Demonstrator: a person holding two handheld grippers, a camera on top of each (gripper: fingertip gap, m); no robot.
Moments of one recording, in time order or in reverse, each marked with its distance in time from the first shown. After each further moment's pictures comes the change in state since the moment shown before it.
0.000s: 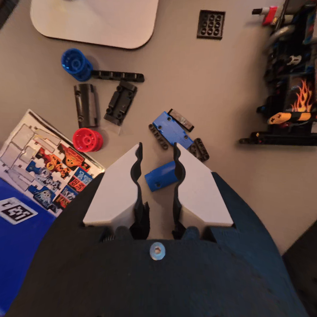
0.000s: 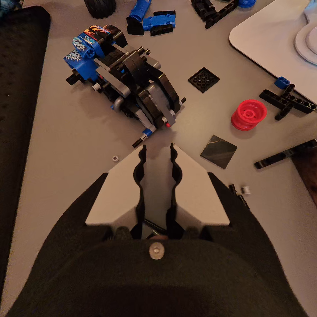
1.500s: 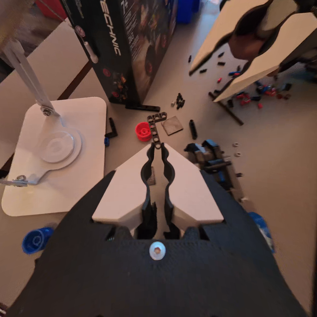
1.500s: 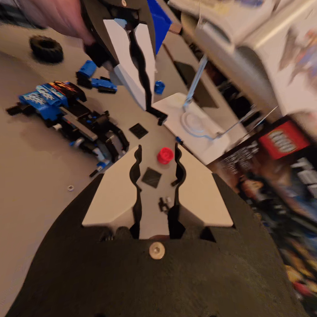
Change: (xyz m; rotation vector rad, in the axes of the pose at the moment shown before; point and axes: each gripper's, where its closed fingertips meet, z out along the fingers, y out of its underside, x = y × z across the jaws) left arm 0.093 -0.178 0.030 0.381 0.194 0.188; right arm 0.029 -0.071 -0.063 0.206 0.475 -0.279
